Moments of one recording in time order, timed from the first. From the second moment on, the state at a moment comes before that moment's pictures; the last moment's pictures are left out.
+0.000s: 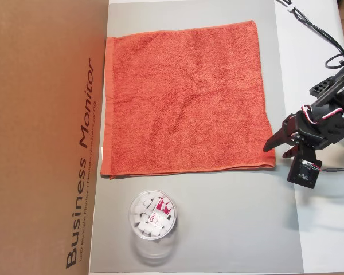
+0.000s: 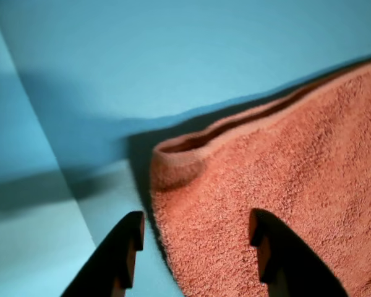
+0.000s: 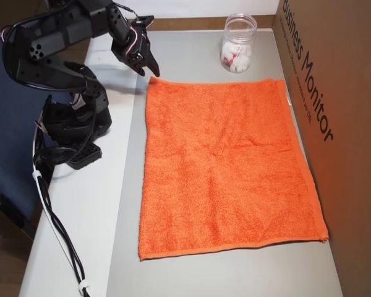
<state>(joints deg) -44.7 139.4 145.5 58.4 54.2</state>
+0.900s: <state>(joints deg) -45.4 139.0 156.1 47.8 54.2</state>
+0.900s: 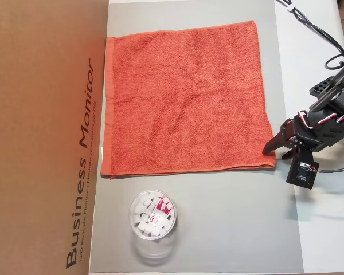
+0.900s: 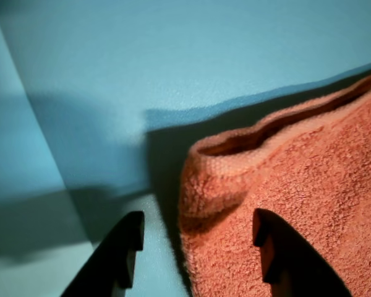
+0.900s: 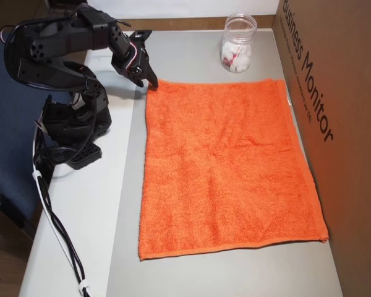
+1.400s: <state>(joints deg) -45.4 127.5 156.0 38.4 54.3</state>
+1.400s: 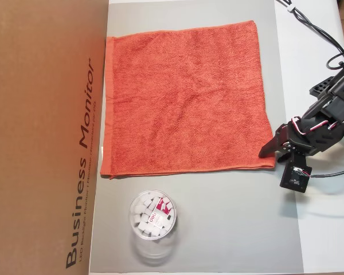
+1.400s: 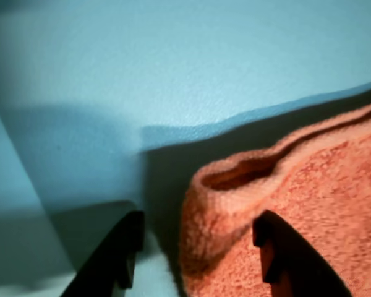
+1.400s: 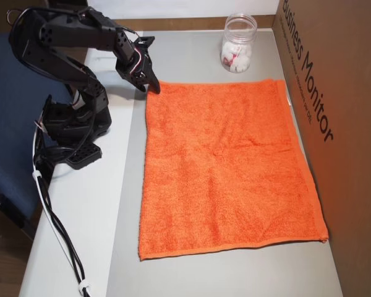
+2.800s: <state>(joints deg) -43.7 117.7 148.7 39.6 54.5</state>
